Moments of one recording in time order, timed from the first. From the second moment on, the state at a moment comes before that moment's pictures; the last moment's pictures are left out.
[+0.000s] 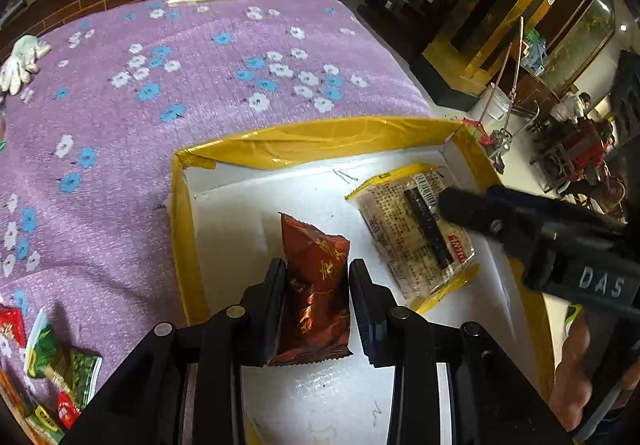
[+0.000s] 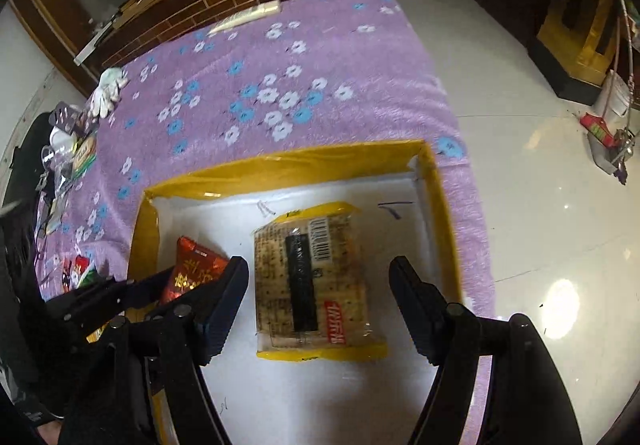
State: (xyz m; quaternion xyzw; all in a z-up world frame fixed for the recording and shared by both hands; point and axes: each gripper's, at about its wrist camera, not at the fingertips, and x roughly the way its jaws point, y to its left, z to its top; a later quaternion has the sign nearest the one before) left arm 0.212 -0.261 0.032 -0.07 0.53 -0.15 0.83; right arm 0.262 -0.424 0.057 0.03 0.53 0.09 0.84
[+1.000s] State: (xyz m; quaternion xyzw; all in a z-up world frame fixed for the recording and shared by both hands) left arm 0.009 -0.106 0.102 -0.10 0.44 -0.07 0.89; right arm 0.059 -0.317 0.149 -0.12 0.38 0.16 0.90
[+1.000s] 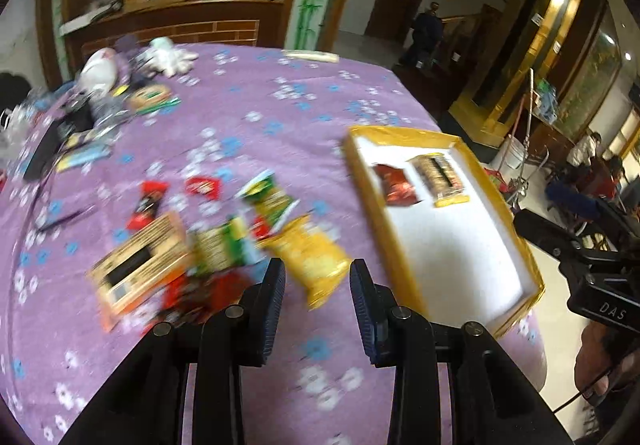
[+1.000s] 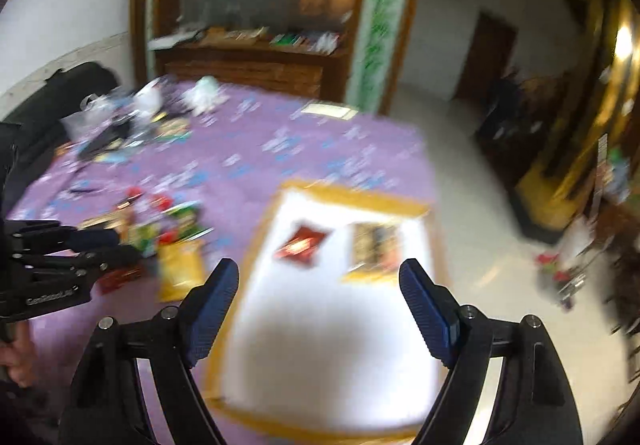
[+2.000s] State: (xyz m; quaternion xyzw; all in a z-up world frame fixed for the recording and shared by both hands) left arm -0.049 0.046 0.088 -0.08 0.46 -0.08 0.88; right arm 0.106 -0.177 0.015 -0.13 0.60 0.21 0.76
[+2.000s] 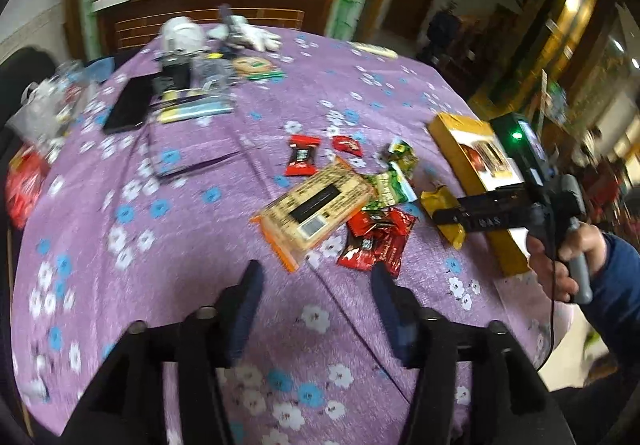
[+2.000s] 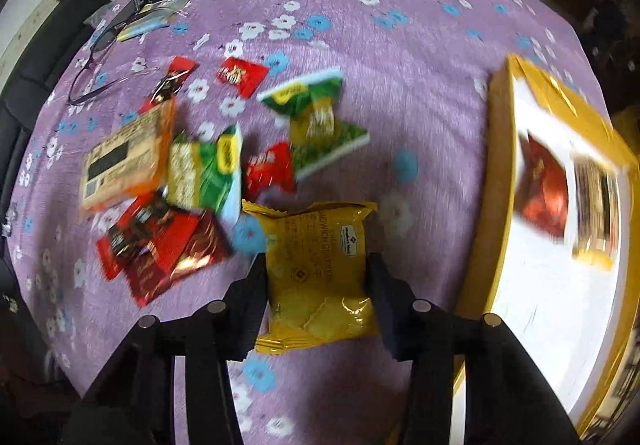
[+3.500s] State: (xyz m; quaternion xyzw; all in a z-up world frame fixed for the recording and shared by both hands) left arm -0.027 0.012 0.048 -0.08 0.49 -0.07 0.86; right arm 0.012 -0.224 0.070 0.00 0.58 0.20 0.79
